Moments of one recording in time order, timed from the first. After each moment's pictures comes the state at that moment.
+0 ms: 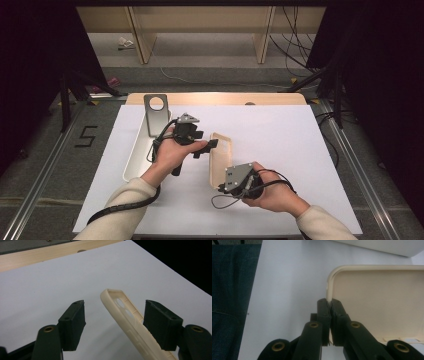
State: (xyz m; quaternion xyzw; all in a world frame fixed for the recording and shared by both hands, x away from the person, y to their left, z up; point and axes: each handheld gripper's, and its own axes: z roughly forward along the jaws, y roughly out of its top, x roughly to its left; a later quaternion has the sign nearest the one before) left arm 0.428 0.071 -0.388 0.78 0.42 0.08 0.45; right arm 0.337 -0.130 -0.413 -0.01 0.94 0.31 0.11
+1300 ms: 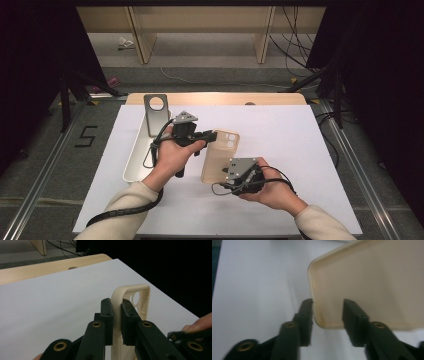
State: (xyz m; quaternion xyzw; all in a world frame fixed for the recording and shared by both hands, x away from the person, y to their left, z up) left arm 0.406 0.072 -0.367 0.75 0.41 0.09 0.52; right arm 0.353 -0.137 -0.422 0.07 0.93 0.33 0.16
